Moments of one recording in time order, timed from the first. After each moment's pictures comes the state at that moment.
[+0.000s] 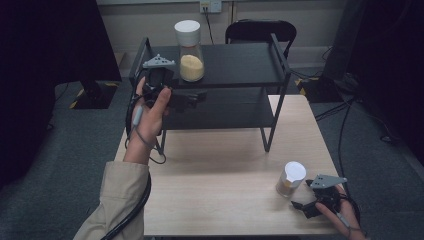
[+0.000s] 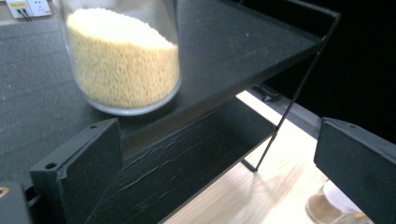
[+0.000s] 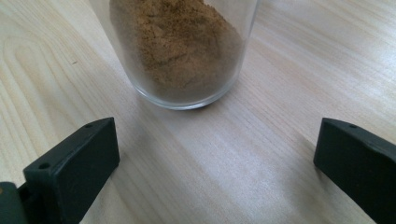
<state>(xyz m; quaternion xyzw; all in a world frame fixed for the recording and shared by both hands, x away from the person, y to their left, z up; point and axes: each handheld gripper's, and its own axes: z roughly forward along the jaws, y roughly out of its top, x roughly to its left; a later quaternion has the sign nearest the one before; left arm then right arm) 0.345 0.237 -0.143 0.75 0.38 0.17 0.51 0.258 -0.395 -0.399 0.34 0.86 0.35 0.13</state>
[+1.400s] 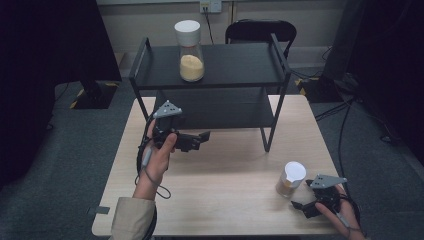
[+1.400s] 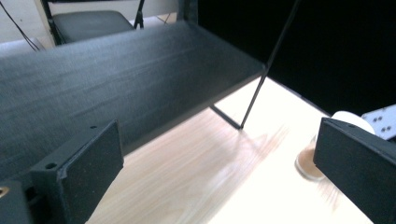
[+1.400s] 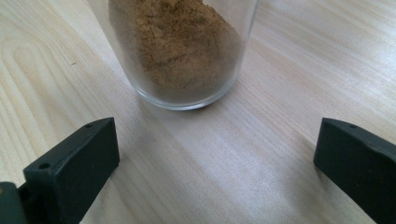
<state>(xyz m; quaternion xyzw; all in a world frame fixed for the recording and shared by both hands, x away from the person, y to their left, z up) 0.323 0.241 -0.240 0.77 0.38 0.12 0.50 0.258 -0.394 -0.398 0.35 0.86 0.35 0.13</state>
